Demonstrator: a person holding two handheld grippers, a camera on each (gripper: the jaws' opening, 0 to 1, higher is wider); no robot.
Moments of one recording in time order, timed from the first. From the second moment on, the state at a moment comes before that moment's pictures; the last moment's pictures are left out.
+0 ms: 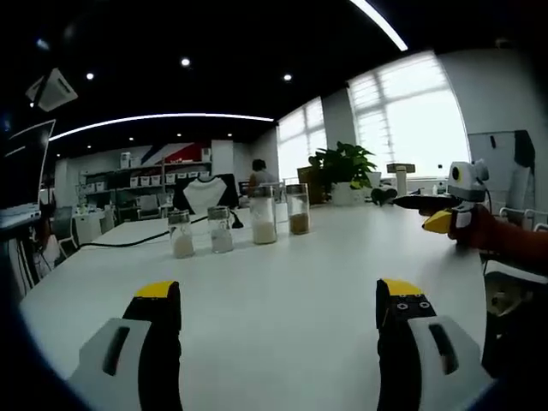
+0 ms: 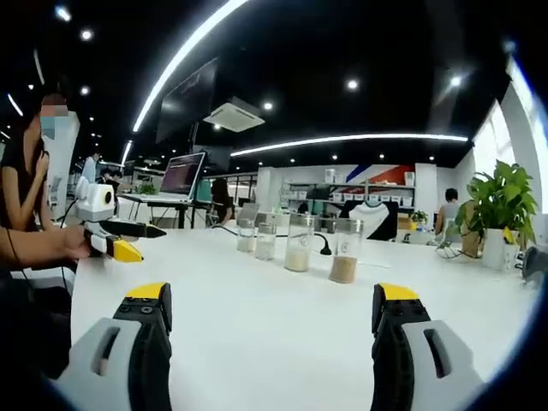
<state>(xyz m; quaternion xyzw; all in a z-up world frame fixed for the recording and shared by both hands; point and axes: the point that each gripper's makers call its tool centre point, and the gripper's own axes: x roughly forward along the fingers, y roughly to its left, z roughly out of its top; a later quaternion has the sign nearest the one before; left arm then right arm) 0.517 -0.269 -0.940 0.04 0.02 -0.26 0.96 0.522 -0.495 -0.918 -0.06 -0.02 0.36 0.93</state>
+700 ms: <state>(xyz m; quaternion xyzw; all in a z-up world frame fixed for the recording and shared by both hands) 0.522 -0.264 -0.938 0.01 0.02 -0.25 0.97 0.524 -0.501 -0.915 -0.05 -0.03 0.36 0.93</state>
